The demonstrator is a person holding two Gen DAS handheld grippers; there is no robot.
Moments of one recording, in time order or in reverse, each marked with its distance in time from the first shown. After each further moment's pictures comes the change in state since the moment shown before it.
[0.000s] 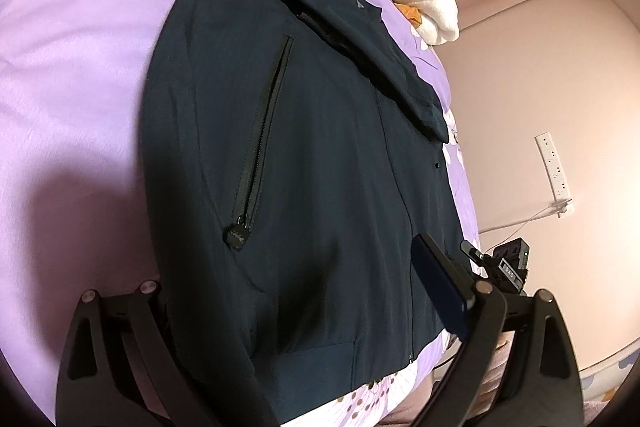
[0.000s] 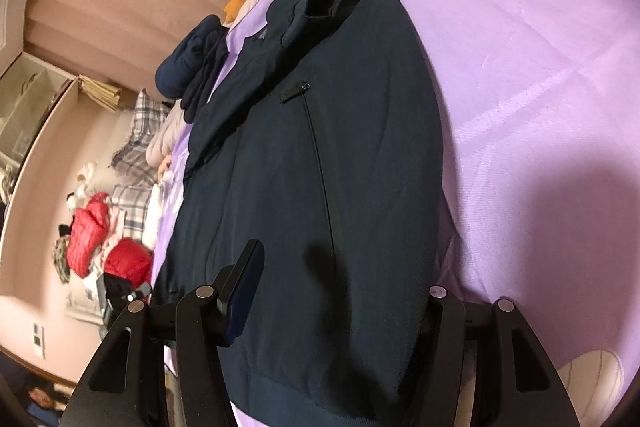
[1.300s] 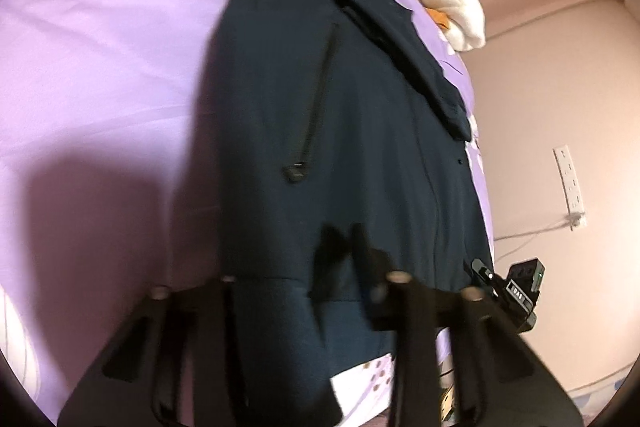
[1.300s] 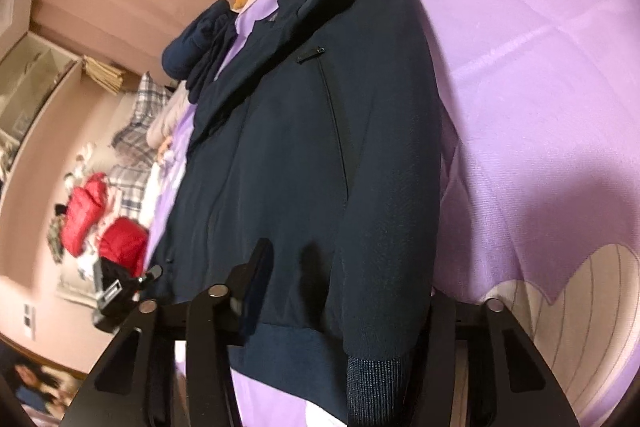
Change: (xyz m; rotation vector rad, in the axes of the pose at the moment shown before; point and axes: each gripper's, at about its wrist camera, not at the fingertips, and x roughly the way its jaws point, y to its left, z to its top) left arm -0.013 0.020 -0.017 -0.084 -0.005 0.081; right arm 0.000 0.014 -0.022 -0.050 0.019 -0.033
